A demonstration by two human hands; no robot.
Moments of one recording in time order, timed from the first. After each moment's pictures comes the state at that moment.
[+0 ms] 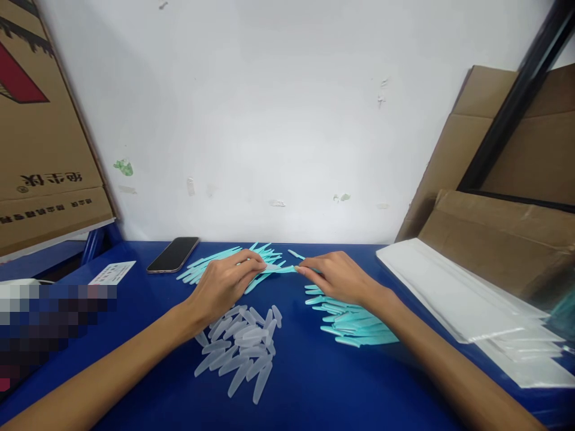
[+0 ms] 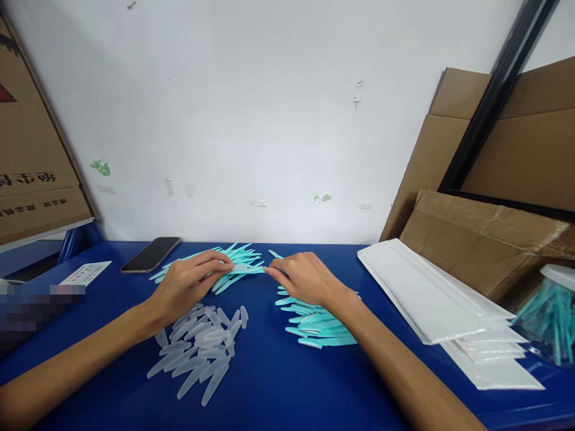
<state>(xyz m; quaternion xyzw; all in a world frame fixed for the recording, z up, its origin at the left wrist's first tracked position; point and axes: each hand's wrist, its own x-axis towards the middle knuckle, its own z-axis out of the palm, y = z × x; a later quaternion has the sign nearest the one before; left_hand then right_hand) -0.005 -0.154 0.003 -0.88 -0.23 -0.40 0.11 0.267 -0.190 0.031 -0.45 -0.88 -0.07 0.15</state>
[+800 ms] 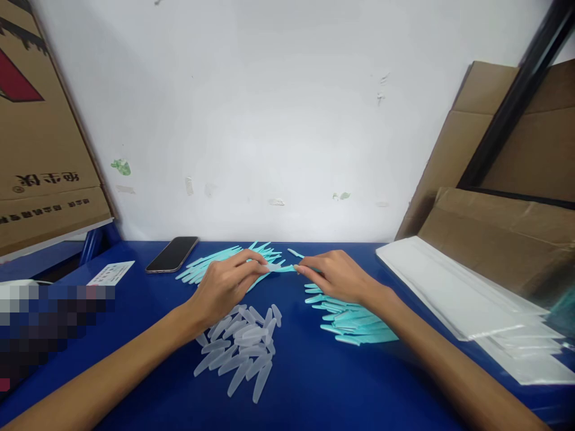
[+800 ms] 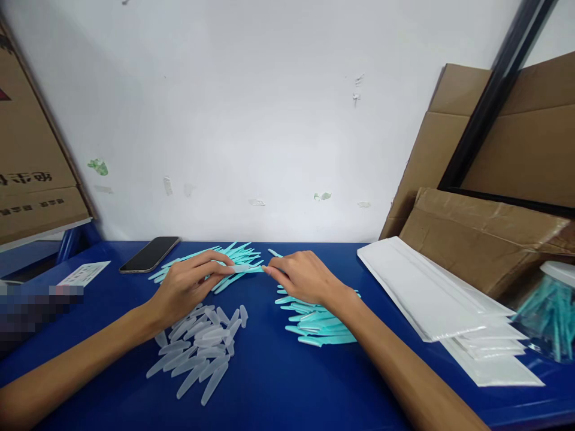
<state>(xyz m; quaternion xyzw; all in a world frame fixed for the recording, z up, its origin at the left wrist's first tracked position) -0.005 -0.158 0.002 -0.88 -0.21 -0.41 0.08 0.266 -0.191 0.032 -0.44 -0.88 -0.06 0.16</state>
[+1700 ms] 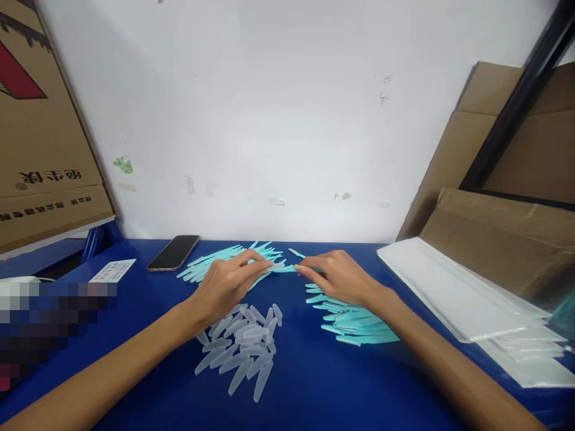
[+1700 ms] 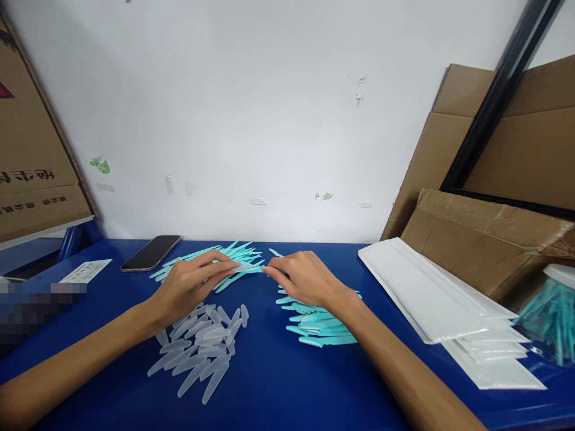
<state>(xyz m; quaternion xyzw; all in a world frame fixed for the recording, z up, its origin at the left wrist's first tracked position) -0.004 -0.157 0.004 -0.89 -0.21 -0.37 0.16 0.263 -0.195 0.035 -0.44 -0.88 -0.04 0.17</state>
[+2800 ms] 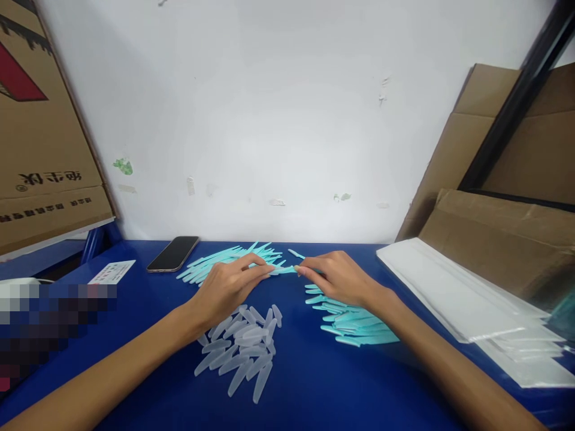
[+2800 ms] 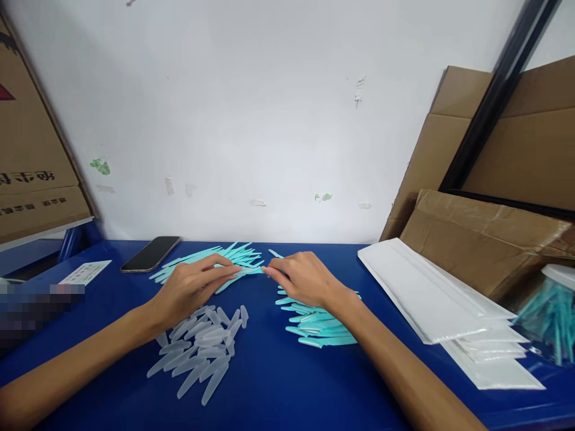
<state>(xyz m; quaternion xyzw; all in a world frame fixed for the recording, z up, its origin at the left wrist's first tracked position) -0.004 -0.159 0.003 -0.90 -0.20 -0.36 0.16 0.264 -0.195 0.034 -0.43 -0.88 -0.04 0.18</state>
